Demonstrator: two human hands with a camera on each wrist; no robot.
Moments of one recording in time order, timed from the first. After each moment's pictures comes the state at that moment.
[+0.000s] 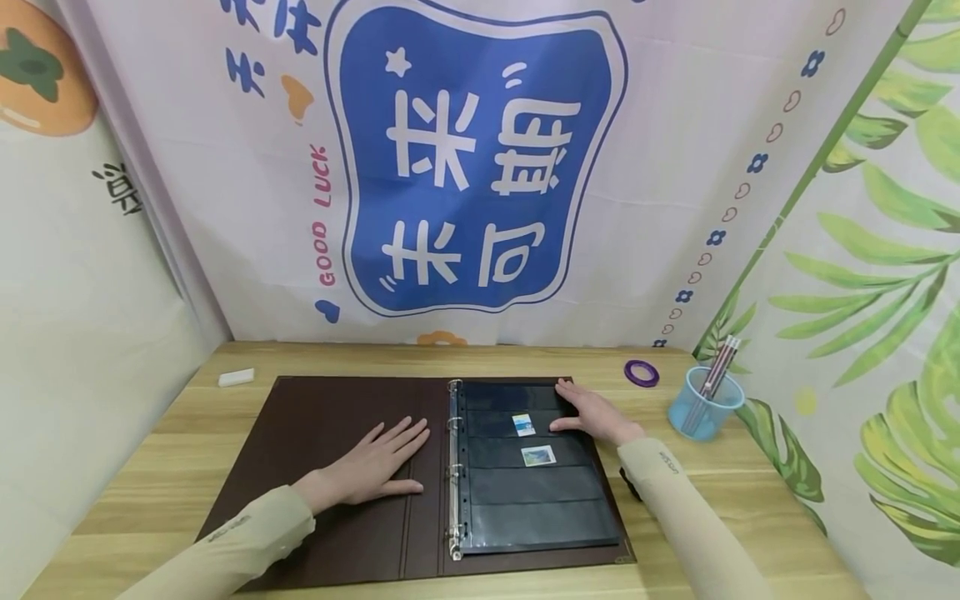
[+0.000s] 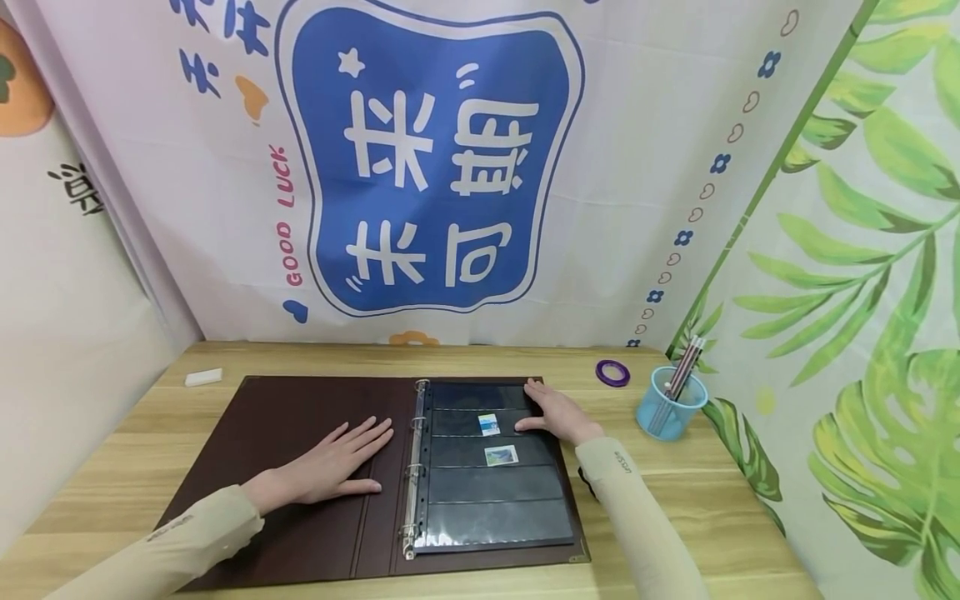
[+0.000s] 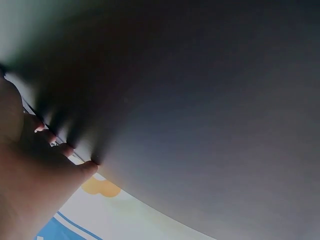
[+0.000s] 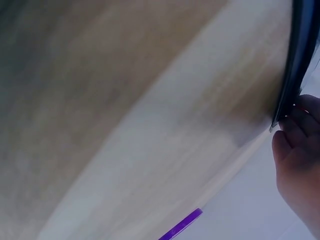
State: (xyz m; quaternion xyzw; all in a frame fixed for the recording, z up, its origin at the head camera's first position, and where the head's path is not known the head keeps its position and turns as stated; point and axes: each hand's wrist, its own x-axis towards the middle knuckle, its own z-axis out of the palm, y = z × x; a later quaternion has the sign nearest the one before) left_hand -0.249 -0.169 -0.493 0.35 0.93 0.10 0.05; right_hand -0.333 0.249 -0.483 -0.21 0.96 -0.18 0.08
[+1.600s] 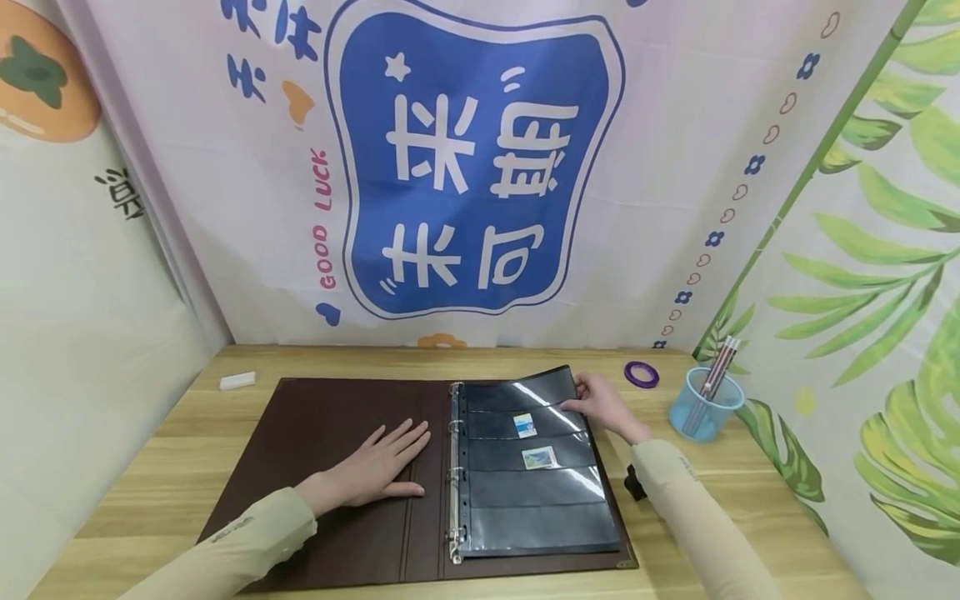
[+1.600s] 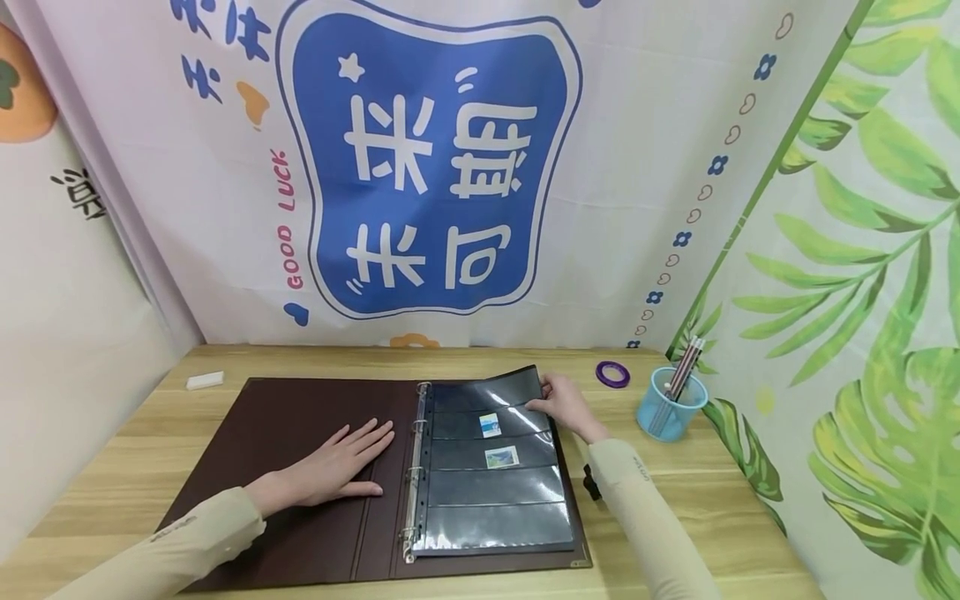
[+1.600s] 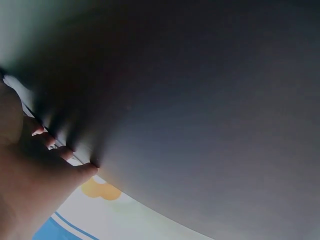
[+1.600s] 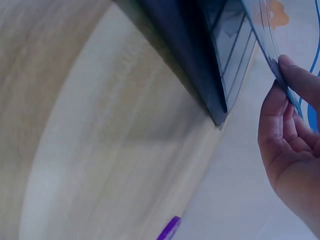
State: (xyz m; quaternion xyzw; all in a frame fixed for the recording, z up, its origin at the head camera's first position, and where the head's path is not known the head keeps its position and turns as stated) left_hand -0.248 -0.168 -0.493 0.36 0.93 0.10 0.05; right_hand -0.331 0.247 -0.459 -0.17 0.92 -0.35 -0.05
